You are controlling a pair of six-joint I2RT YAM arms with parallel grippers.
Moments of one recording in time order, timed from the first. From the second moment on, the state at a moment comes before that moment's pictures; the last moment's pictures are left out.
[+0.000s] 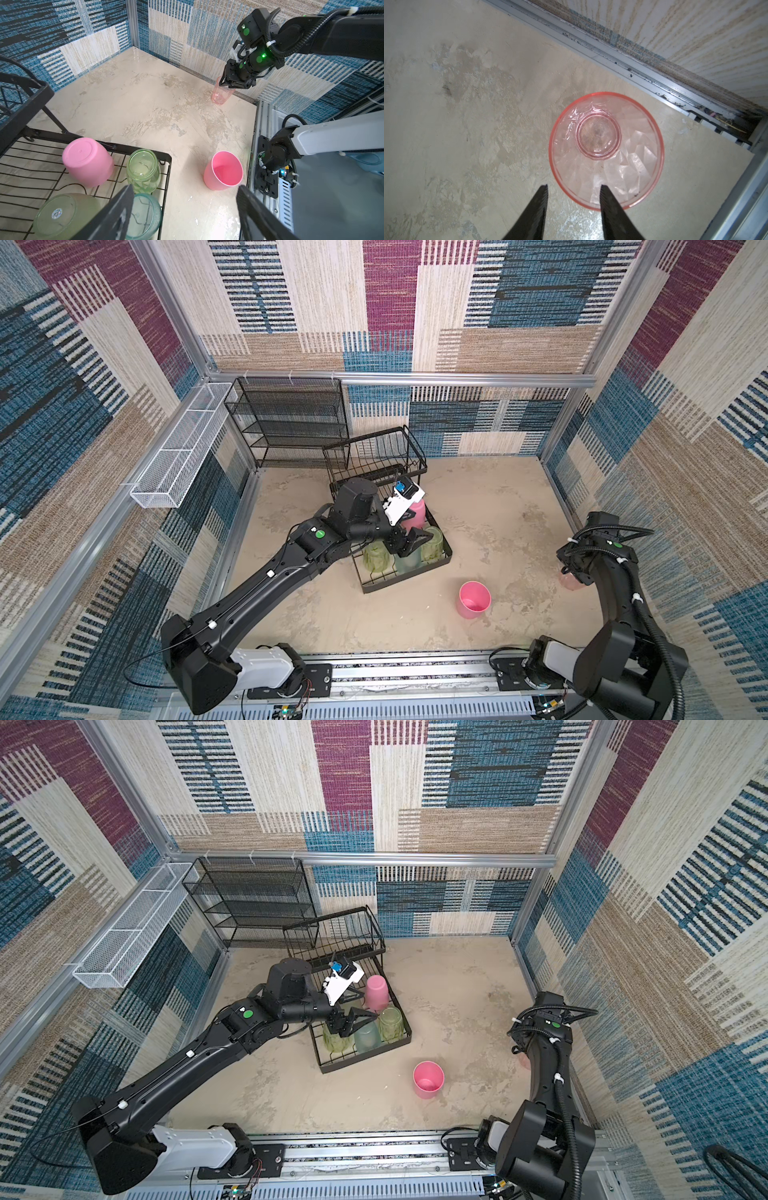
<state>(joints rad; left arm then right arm) -0.74 1.30 1.28 -0.46 0.45 0.03 -0.46 1.19 0.85 -0.77 0.14 0.59</state>
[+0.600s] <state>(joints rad) -0.74 1.30 1.28 -0.46 0.48 0.03 -0.47 1.30 0.87 -0.67 0.15 0.58</state>
